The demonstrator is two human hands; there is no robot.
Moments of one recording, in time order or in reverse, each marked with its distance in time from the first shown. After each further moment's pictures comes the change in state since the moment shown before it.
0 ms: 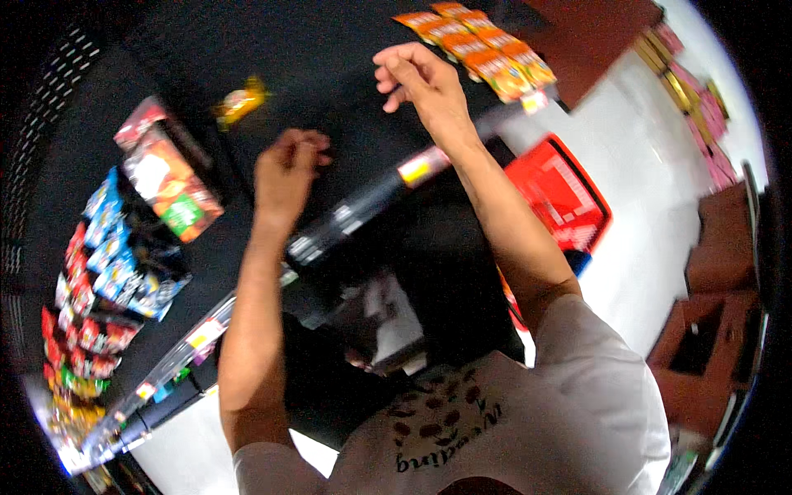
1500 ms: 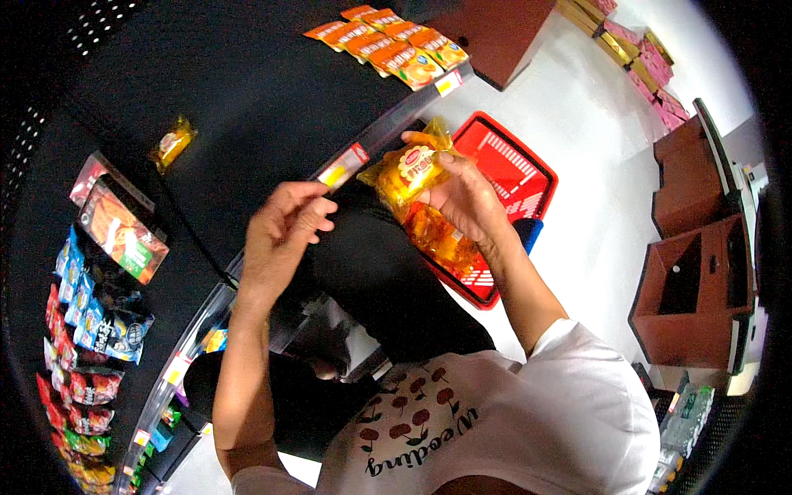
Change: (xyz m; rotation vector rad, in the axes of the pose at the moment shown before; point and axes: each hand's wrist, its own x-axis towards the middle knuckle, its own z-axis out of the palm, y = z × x) left_hand -0.068 0.064 0.071 -0.181 -0.369 -0.061; right_hand -0.163 -0.082 -0.088 0.565 0.115 0.421
